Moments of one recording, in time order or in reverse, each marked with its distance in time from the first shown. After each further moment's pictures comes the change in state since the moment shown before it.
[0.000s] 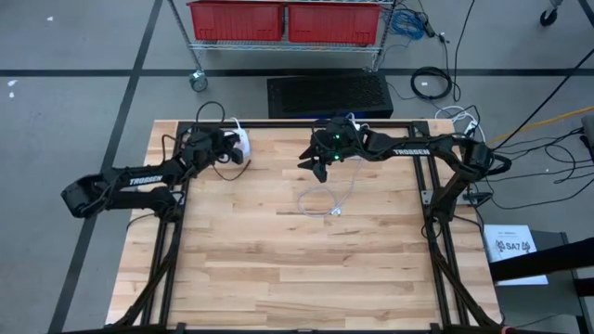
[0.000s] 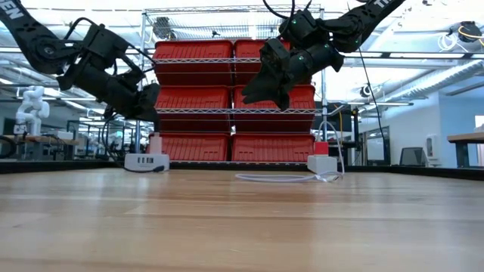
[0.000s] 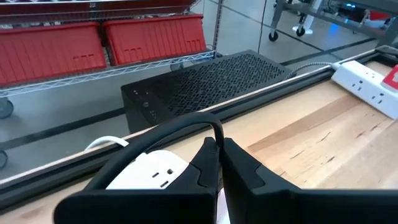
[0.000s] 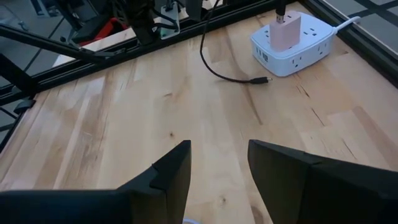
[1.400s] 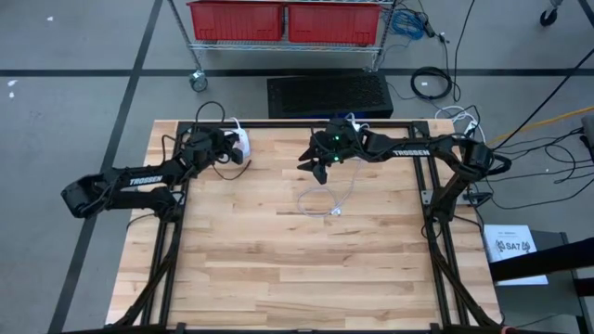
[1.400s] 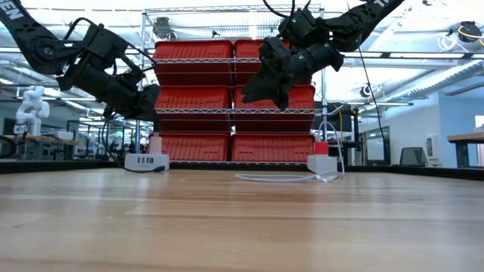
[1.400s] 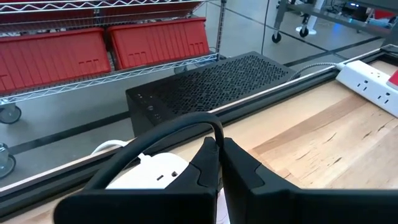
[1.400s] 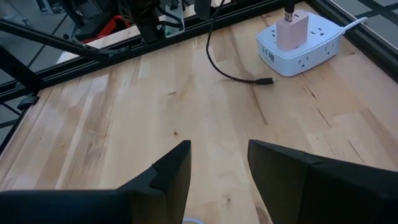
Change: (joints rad) left arm 0.000 0.000 -0.005 0.022 -0.020 0.028; right arm 0.012 0.000 0.000 0.000 -0.001 -0.008
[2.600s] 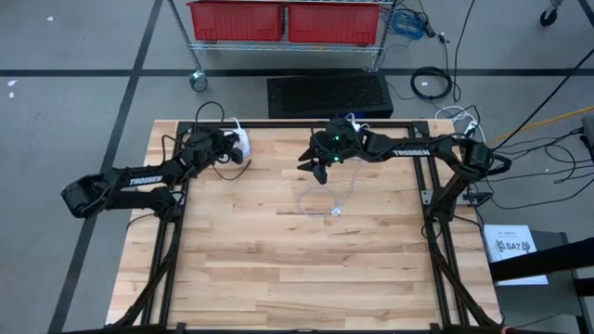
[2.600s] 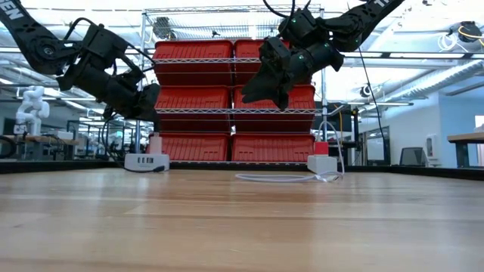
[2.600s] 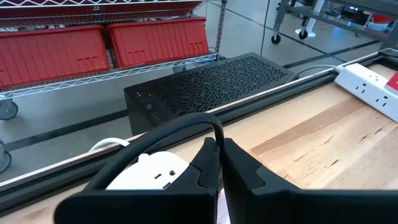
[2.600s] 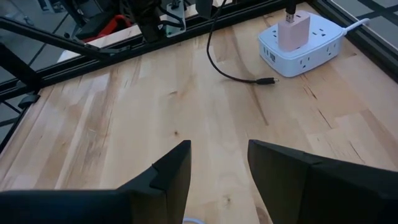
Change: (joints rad) left arm 0.000 0.000 0.000 -0.002 0.003 -0.026; right arm 0.000 0.000 0.000 0.000 -0.004 -0.008
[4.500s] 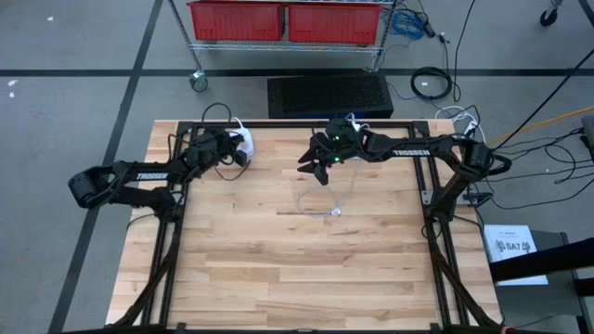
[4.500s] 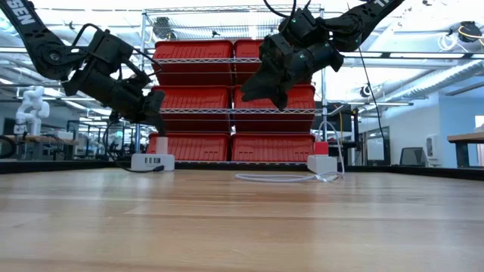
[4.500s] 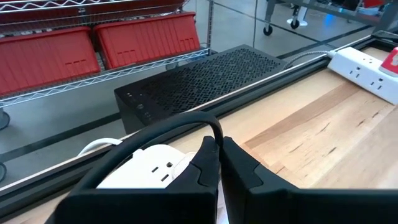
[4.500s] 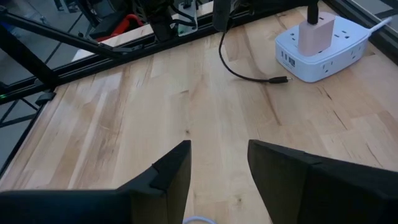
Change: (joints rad) left arm -0.039 0.163 0.003 0.079 0.010 0.053; right arm 0.000 0.000 0.000 0.000 -0.050 0.001
